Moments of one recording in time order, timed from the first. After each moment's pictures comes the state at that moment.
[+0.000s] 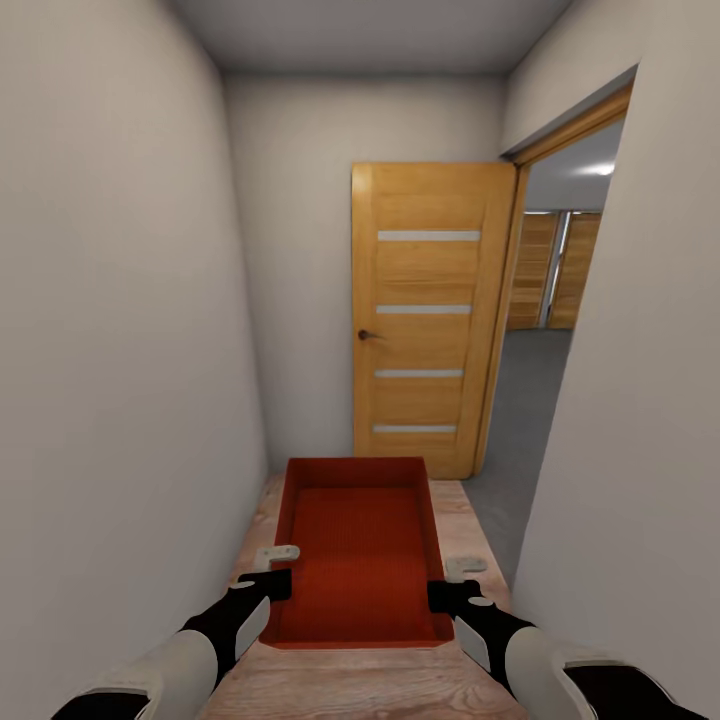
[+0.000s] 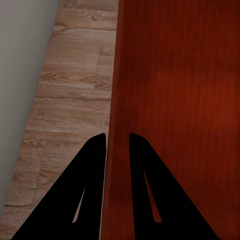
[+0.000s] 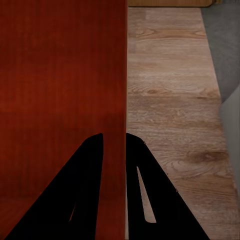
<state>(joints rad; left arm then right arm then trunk) -0.71 -0.10 0.00 -0.19 0.07 0.07 0.14 -0.77 0.09 0.00 0.03 0.02 -0.12 -0.06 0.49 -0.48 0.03</state>
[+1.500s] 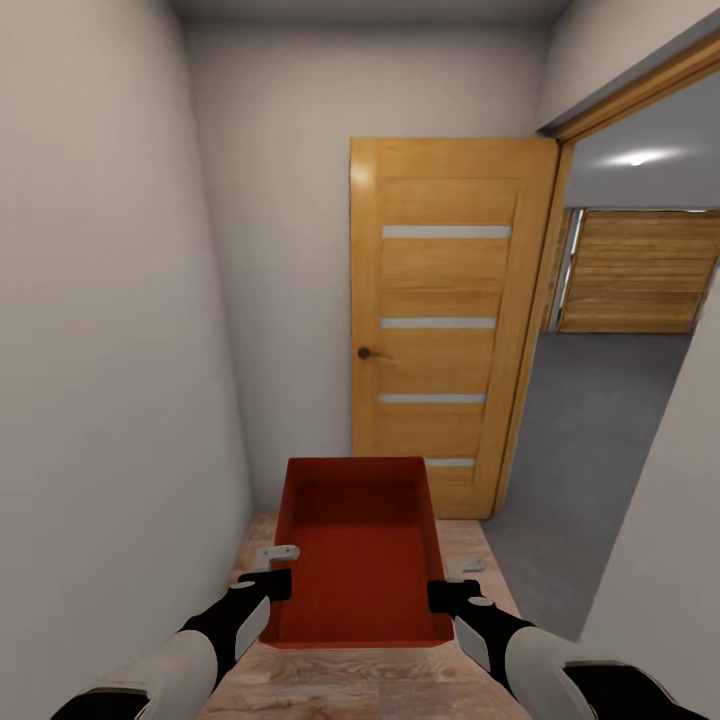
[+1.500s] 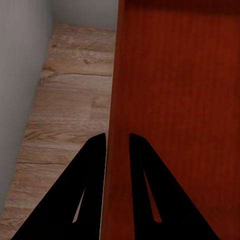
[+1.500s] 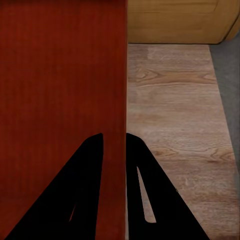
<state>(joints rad) -0.71 -0.10 0.00 -0.19 0.07 0.07 0.14 -0.77 0.09 0.00 0.03 0.02 -0.12 -0.07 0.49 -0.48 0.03</state>
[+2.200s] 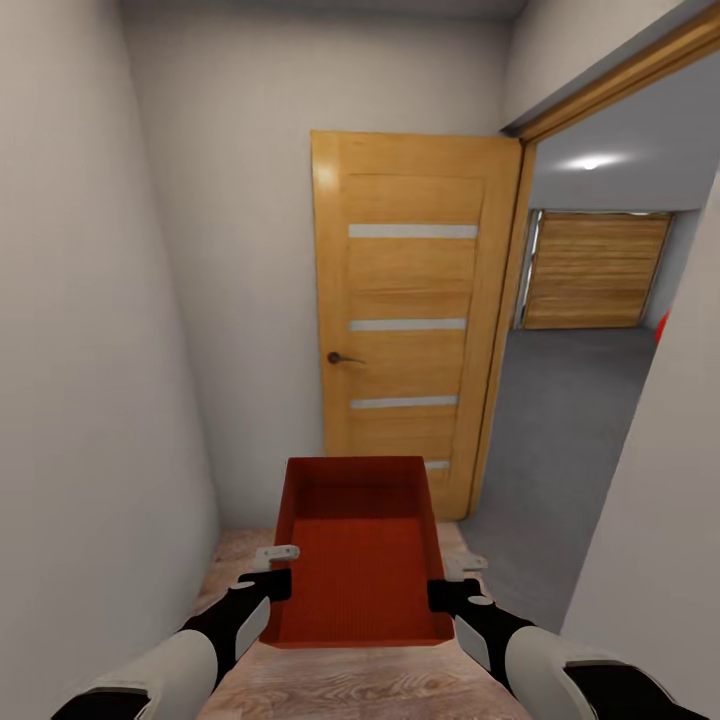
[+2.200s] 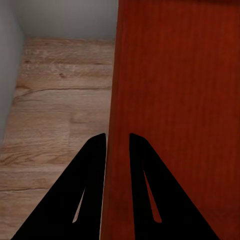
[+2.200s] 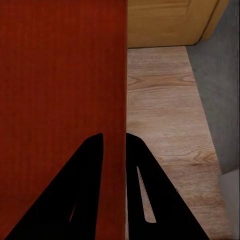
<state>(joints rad) -0.71 -0.10 0.00 -0.19 0.08 0.06 0.14 -0.77 0.09 -0.01 0.02 0.03 -0.12 -0.06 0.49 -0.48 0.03</state>
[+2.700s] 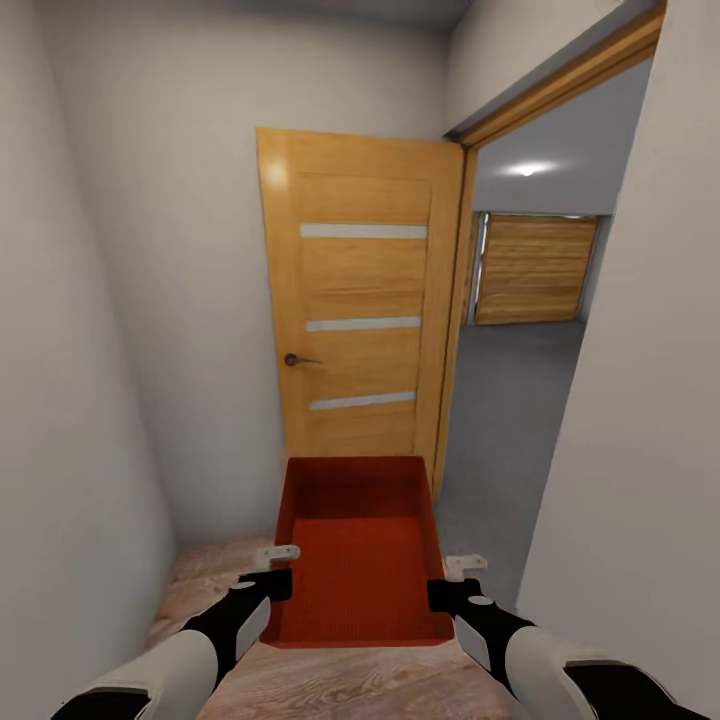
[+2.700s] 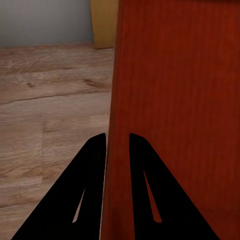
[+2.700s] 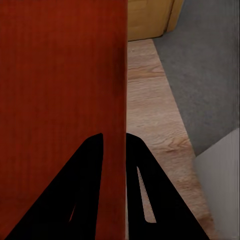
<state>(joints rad) -0.71 -0.10 0.00 -0.19 0.08 0.06 0.14 -0.77 0.09 -0.01 0.02 0.03 -0.12 -0.06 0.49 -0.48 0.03</state>
